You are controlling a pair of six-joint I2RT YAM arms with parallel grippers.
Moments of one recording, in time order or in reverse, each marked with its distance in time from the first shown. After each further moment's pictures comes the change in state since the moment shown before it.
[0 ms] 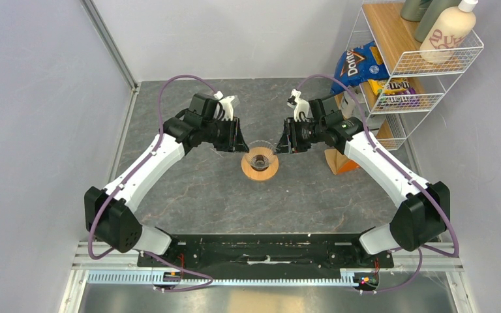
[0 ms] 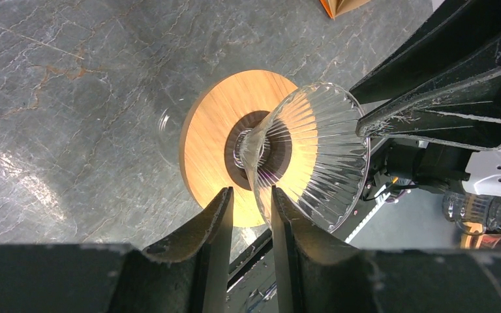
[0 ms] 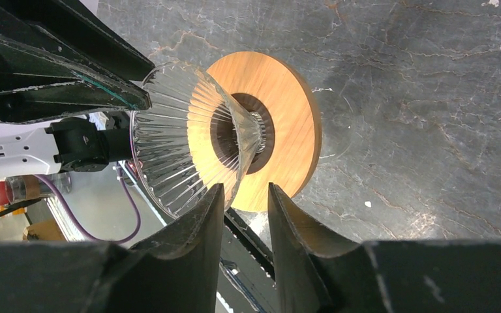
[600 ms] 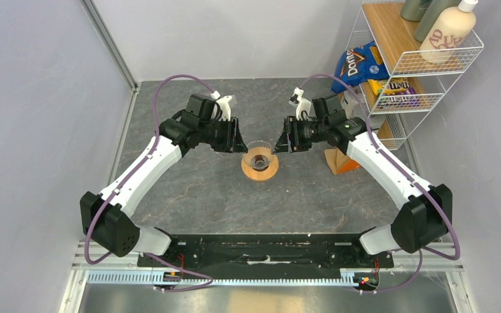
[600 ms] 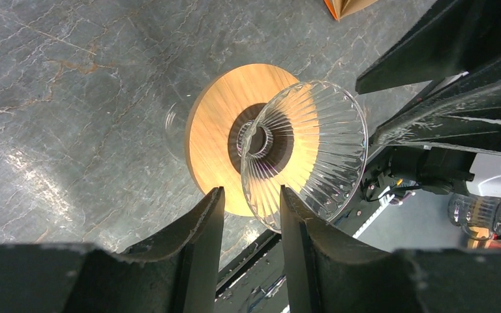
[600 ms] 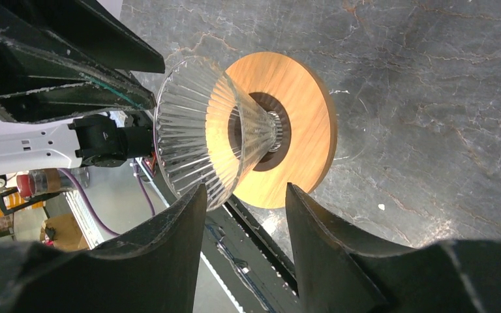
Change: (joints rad) left arm 0.000 -0.033 0.000 -0.027 -0.032 0.002; right arm -0.021 -0.031 -0.013 0.011 -0.059 0.023
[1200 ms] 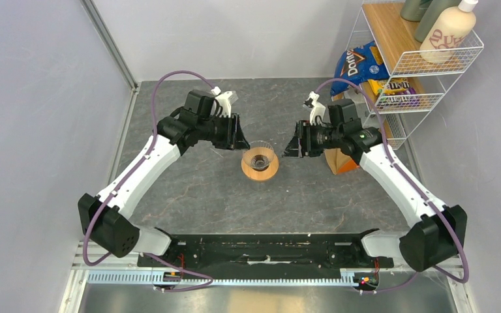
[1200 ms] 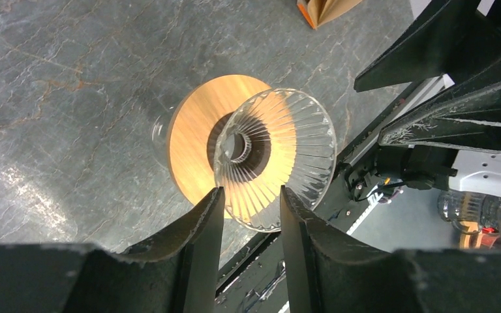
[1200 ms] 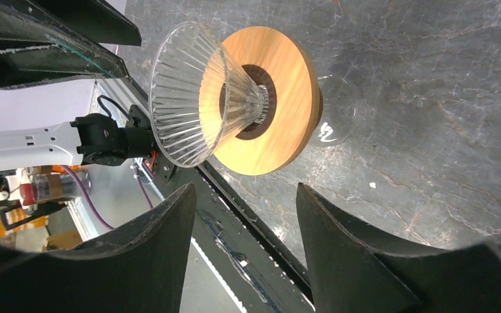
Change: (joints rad) left arm -0.006 -0.004 0.050 -0.001 0.038 0.001; right arm -0.065 -0.146 -0.103 -0.003 -0.008 -0.013
